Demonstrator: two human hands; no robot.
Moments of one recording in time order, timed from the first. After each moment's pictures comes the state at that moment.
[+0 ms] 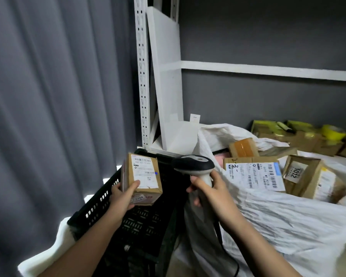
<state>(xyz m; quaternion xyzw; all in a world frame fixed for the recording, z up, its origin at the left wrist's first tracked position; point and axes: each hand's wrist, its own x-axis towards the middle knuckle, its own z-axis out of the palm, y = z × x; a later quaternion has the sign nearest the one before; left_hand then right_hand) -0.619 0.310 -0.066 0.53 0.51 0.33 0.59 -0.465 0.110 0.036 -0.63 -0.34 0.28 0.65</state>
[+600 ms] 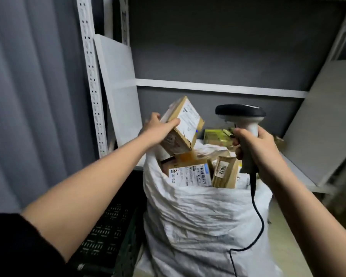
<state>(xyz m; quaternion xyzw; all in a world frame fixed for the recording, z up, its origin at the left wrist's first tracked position) -0.438 0.194 0.183 0.81 0.33 0.28 0.40 -0.371 -0.046 0.191 -0.68 -0.26 0.04 0.68</state>
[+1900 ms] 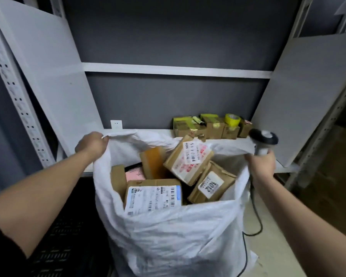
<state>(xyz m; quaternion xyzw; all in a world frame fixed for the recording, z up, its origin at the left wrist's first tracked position) -0.332 0.318 0.095 0.87 0.41 0.19 0.19 -0.158 -0.088 0.077 -0.79 0.08 -0.09 0.61</state>
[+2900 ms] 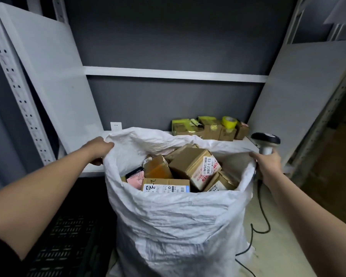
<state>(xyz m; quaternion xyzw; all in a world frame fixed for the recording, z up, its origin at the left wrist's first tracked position) -0.351 0.294 0.114 0.85 0.40 0.09 0.34 -0.151 -0.125 0.093 -0.79 0.06 -0.06 0.61</state>
